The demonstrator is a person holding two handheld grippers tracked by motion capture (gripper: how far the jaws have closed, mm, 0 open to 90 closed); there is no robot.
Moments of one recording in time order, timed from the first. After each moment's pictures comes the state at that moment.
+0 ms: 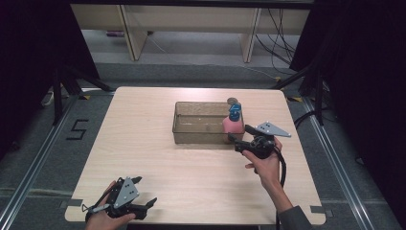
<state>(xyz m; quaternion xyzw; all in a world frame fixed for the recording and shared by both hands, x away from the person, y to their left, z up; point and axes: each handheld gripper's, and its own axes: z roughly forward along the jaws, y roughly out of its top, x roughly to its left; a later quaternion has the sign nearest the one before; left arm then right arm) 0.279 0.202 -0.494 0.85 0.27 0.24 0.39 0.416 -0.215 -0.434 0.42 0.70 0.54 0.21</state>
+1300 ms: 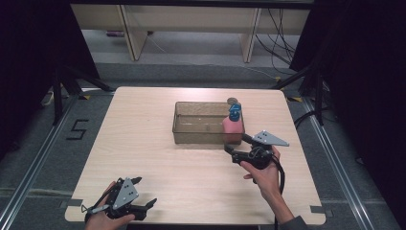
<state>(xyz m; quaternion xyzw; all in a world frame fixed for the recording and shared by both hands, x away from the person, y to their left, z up) 0.277 0.201 -0.494 0.84 0.27 0.24 0.40 0.387 -0.206 -0.439 0.42 0.71 0.54 0.18</state>
